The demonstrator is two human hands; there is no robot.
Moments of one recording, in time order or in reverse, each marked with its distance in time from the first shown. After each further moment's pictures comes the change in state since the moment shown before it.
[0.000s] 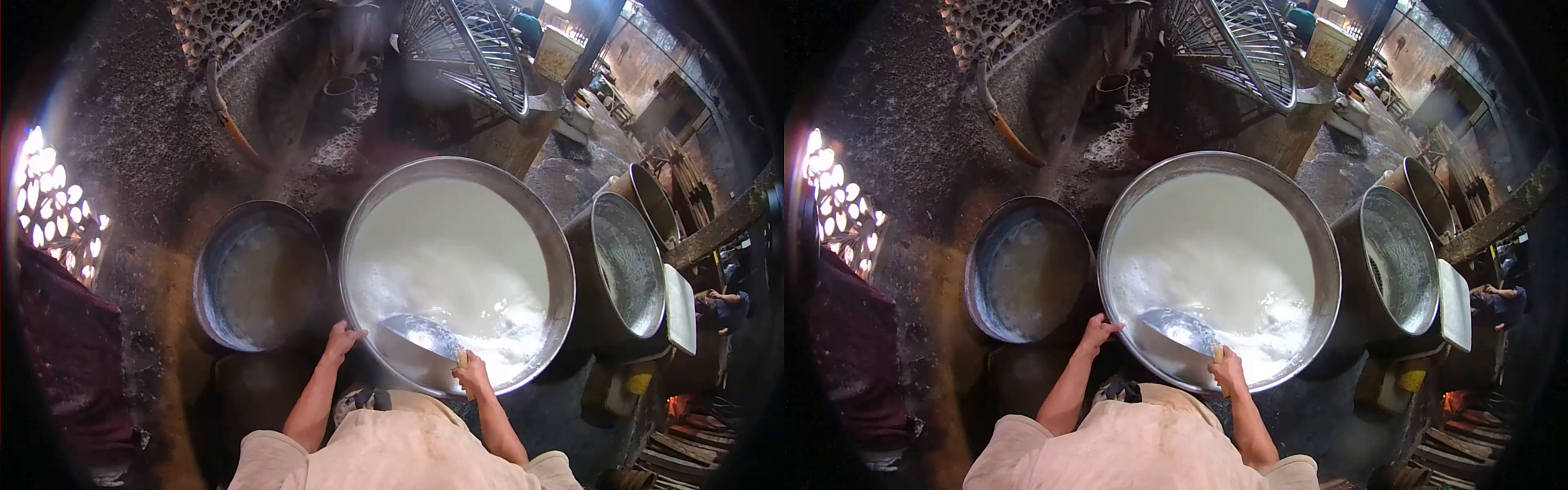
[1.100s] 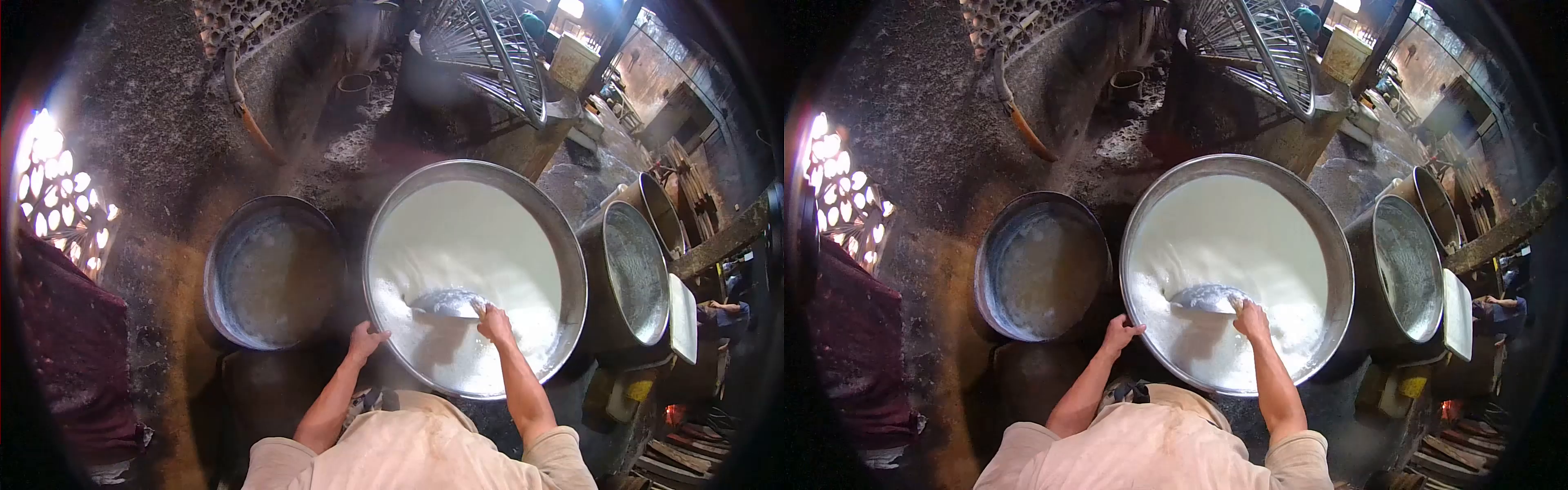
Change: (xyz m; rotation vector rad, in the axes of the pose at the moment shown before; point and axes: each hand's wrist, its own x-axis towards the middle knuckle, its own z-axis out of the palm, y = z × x) left_hand 0.003 -0.011 0.002 0.080 0.042 0.162; right_hand 0.093 -0.081 -0.023 -0.618 0.148 -0.241
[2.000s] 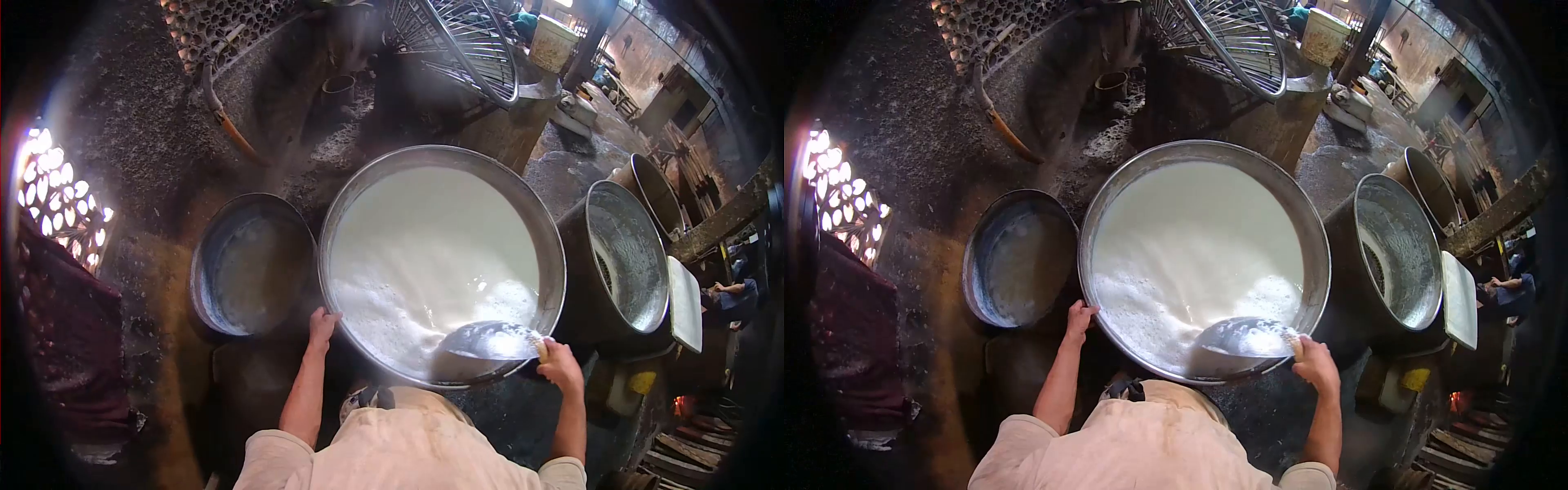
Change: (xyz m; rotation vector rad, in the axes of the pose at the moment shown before) left_hand -0.004 -0.009 0.018 -0.090 0.211 -0.017; right_hand -0.154 0.184 -0.145 0.154 -0.047 0.049
